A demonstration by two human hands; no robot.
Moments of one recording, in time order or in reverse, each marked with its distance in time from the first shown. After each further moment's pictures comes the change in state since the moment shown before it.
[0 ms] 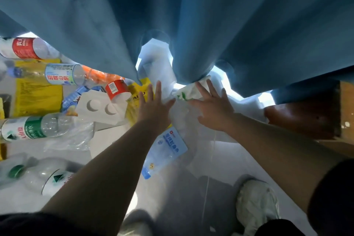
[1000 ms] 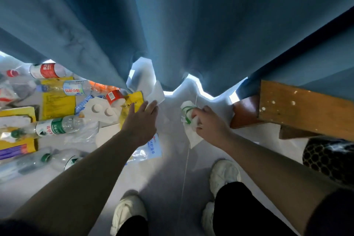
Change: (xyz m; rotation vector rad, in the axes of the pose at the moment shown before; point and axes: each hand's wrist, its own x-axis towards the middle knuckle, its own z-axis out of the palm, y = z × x) left_hand -0.099 0.040 -0.096 0.204 -0.058 0.127; right_hand -0.148 0.018 -0.037 0.635 0.127 0.099
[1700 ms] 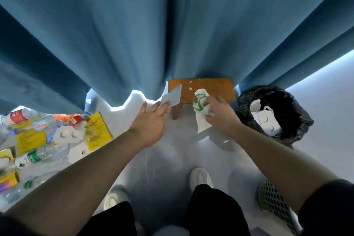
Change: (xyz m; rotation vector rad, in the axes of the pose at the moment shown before) left_hand -0.102 0.212 -0.197 0.109 0.147 0.374; right_hand -0.262 0.120 -0.148 0.148 0.380 0.271
